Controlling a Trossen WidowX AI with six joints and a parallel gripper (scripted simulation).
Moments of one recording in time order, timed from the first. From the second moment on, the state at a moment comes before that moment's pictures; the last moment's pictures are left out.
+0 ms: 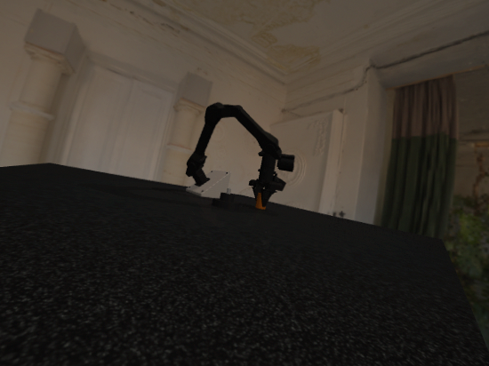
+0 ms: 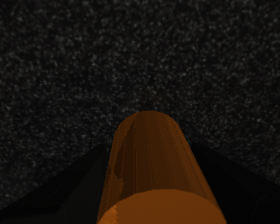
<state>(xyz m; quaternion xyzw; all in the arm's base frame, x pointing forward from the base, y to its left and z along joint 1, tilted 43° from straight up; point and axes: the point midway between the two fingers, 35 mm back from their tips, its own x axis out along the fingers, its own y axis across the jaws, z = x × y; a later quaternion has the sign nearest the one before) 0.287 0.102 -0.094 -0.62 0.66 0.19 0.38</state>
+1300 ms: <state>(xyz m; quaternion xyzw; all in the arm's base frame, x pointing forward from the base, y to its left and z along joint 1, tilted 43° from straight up) 0.280 0.195 0.007 -0.62 0.66 0.19 0.38</state>
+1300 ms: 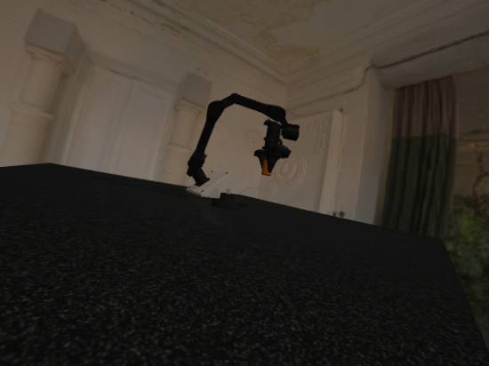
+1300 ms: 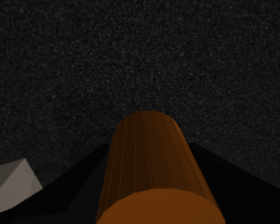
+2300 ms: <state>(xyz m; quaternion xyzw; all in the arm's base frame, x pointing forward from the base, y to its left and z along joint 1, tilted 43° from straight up) 0.245 0.227 0.053 -0.80 0.43 0.07 0.41</state>
